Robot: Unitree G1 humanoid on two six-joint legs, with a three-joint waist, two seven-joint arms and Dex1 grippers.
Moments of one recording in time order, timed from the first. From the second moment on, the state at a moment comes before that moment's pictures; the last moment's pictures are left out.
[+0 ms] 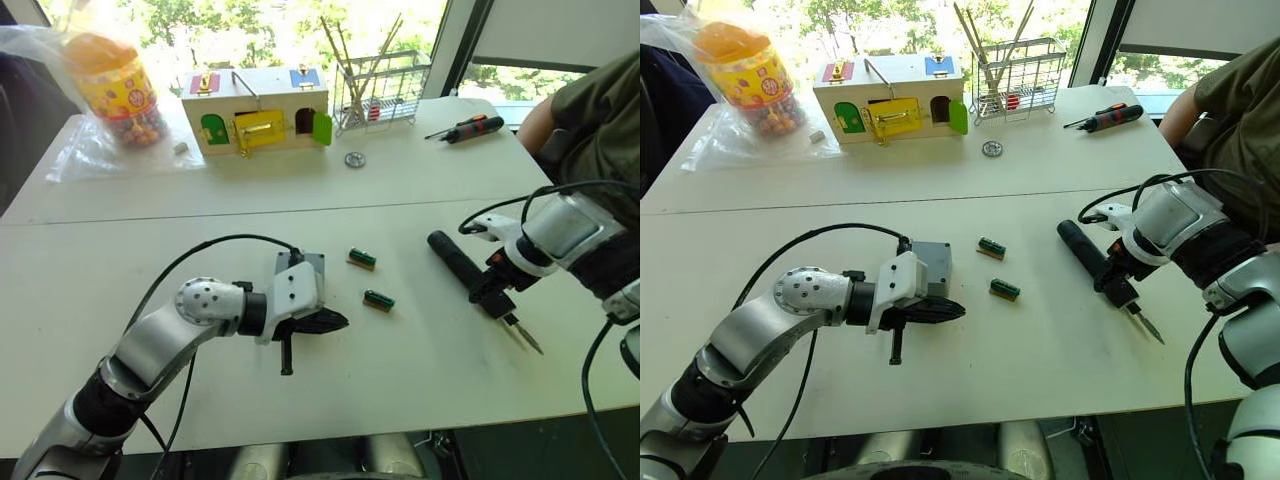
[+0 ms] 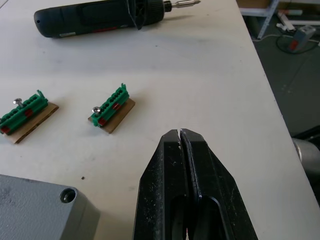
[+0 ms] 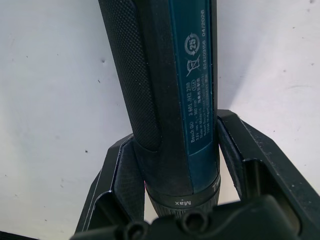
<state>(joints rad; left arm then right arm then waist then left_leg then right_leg) -0.37 0.66 -0.35 -0.58 -0.42 0.71 -0.89 -1.04 -1.04 0.89 0.33 0.16 1.31 1.26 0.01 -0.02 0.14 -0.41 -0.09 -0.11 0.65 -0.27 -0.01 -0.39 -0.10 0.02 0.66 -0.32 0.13</state>
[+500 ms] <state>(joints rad) -0.46 0.78 -0.10 -0.36 -0.51 0.68 -1.02 -1.20 -1.01 0.61 0.46 0.19 1.34 1.33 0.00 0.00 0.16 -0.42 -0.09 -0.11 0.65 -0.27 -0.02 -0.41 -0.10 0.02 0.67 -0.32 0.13</state>
